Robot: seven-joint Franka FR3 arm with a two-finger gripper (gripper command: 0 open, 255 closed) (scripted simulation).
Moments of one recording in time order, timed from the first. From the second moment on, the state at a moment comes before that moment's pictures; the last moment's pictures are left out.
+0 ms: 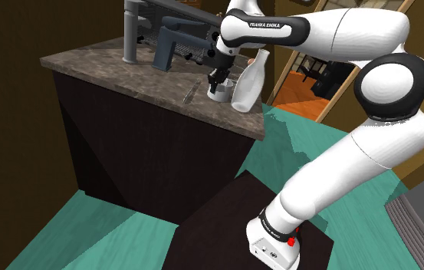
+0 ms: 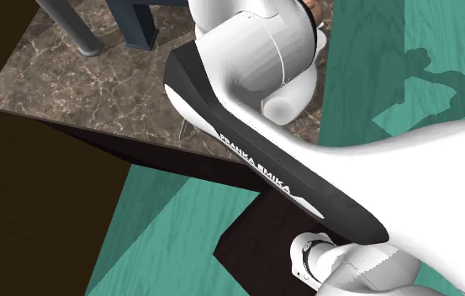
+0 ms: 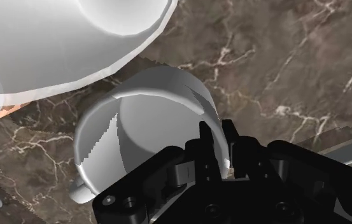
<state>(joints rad) -0.10 -0.18 -0.07 -2.02 -0.05 1.89 -0.25</state>
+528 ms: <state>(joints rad) -0.10 -0.18 -0.07 -1.94 -0.05 1.81 -0.25</state>
